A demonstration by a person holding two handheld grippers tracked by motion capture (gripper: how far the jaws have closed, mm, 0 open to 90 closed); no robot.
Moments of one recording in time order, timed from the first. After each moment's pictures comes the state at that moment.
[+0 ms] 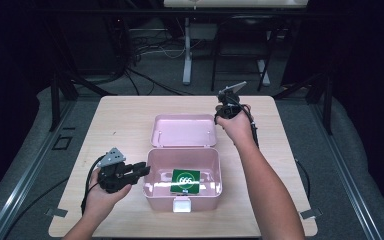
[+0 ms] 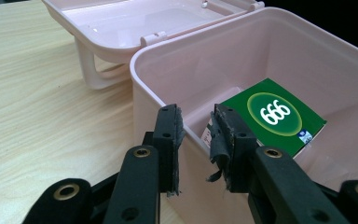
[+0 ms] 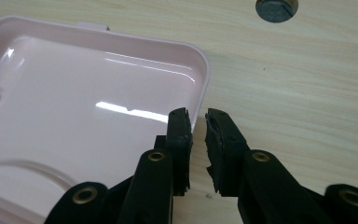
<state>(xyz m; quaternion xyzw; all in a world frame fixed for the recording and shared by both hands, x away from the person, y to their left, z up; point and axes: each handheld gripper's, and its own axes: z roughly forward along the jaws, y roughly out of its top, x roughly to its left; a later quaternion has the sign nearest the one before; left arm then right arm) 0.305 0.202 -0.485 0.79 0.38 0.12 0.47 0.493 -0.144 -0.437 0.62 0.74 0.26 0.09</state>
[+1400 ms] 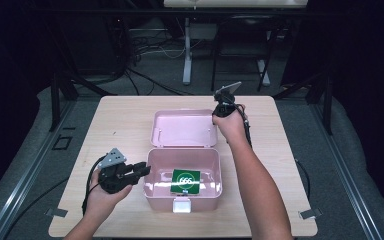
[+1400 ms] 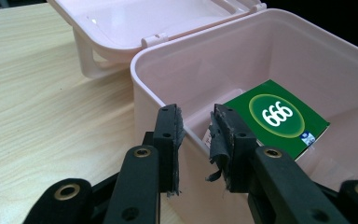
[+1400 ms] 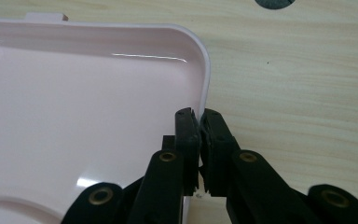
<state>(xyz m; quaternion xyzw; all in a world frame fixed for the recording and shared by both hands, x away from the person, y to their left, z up) 0.304 0.201 -0.486 0.78 0.38 0.13 0.48 0.506 -0.132 -0.445 0.65 0.71 0.24 0.08</state>
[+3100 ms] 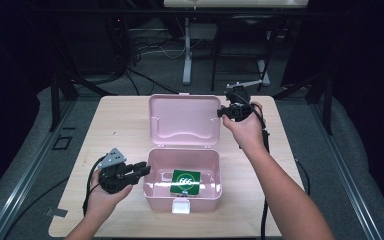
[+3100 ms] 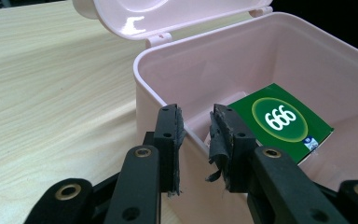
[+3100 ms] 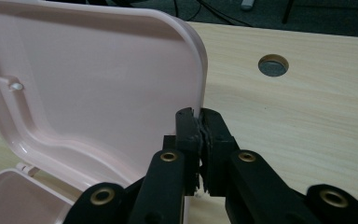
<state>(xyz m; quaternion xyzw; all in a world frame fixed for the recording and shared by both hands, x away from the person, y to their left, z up) 0.304 0.201 -0.487 0.78 0.38 0.13 0.48 0.431 -0.152 -0.380 0.57 0.72 0.37 0.15</state>
